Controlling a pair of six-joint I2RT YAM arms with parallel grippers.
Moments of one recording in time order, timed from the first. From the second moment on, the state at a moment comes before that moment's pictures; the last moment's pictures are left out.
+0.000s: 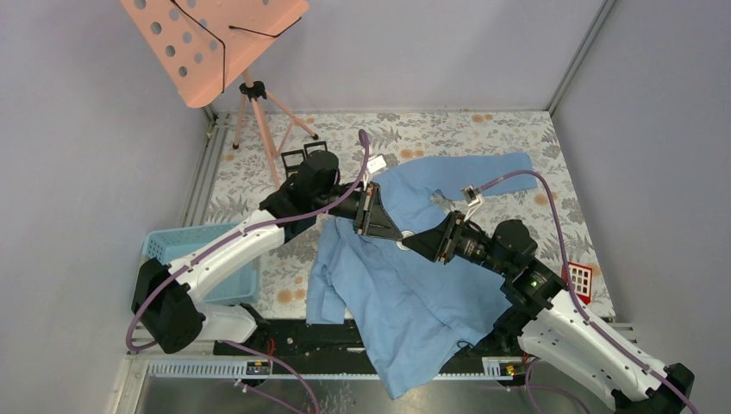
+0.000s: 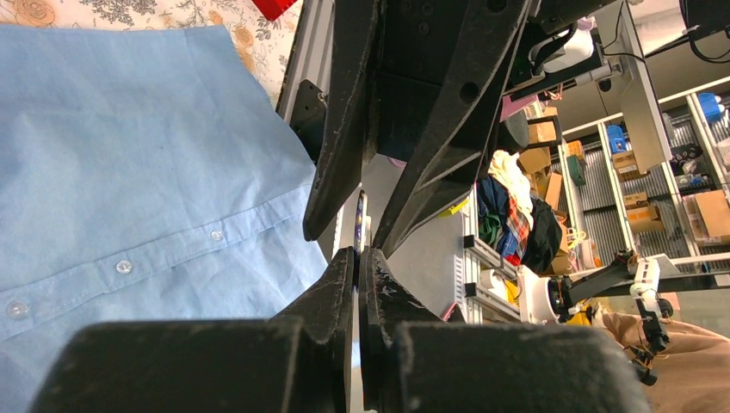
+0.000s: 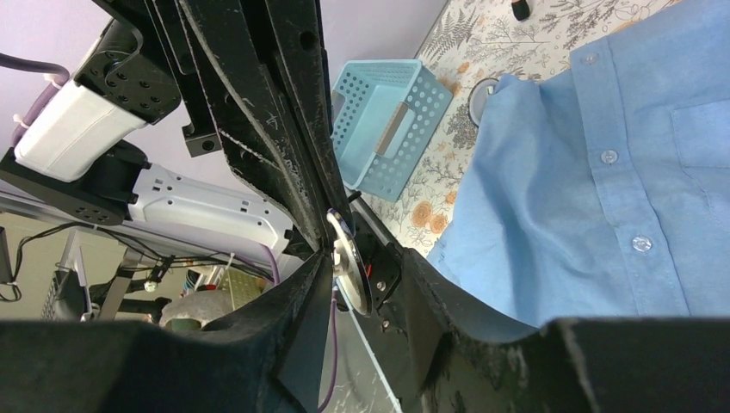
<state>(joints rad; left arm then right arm) -0.73 1.31 1.07 -0.10 0.96 -0.60 0.70 0.61 0.53 0.01 -0.35 0.88</state>
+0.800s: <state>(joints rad) -0.72 1.31 1.07 -0.10 0.96 -0.60 0.74 0.61 0.54 0.01 -0.31 0.85</state>
